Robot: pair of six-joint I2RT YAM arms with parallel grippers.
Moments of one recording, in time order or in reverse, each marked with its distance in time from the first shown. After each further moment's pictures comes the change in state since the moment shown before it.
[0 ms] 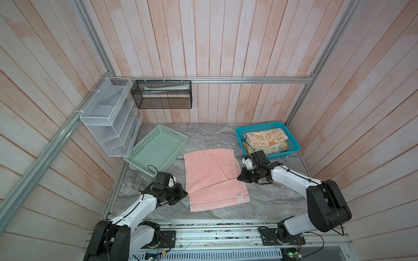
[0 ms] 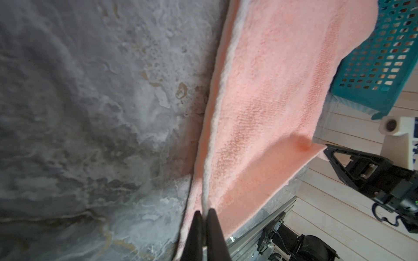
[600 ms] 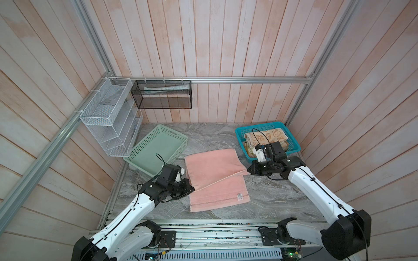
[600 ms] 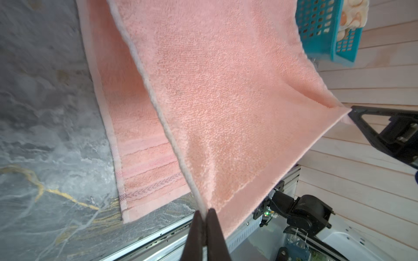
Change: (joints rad) left arm -0.294 -0.138 0.225 -0.280 -0.132 -0.031; right arm -0.047 -0.269 0.101 -0.323 0.089 -0.087
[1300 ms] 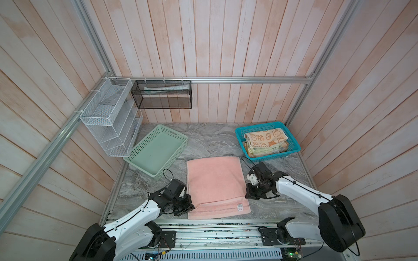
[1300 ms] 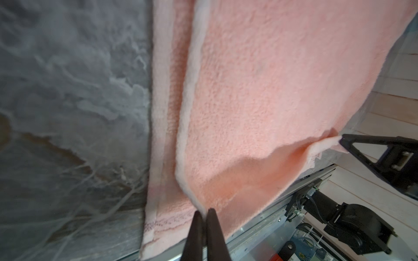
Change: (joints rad) left arm -0.076 0.047 -0.226 0.149 -0.017 -0.153; right arm 0.118 0.067 -0.252 0.105 0.019 0.126
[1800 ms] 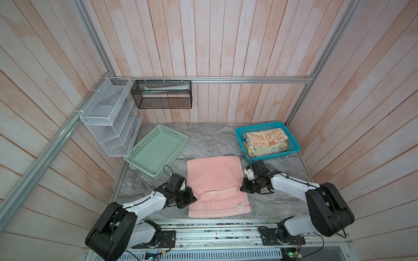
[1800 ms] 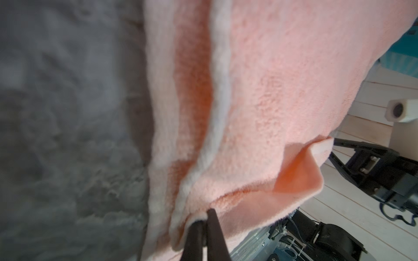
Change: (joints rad) left arm 0.131 0.286 -0.006 0.314 0.100 0.042; right arm -0.039 0.199 -0.052 0.318 -0.080 0.020
